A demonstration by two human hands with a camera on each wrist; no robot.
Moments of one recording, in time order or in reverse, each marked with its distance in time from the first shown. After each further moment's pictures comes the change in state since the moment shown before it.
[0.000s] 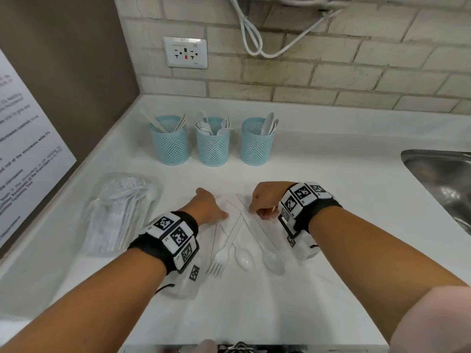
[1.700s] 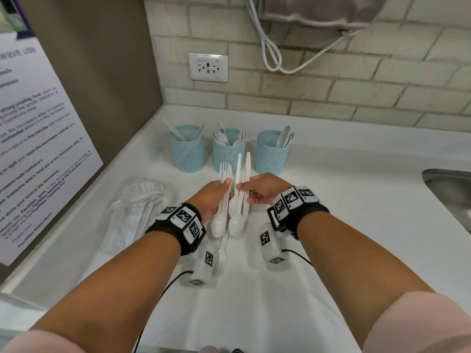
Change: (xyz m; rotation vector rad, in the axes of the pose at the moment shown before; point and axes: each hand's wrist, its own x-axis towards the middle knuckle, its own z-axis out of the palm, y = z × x) left_hand 0.030 -0.013 -0.015 -1.112 -0.040 0.129; right_hand 0.036 -0.034 -0.015 1.018 0.156 0.002
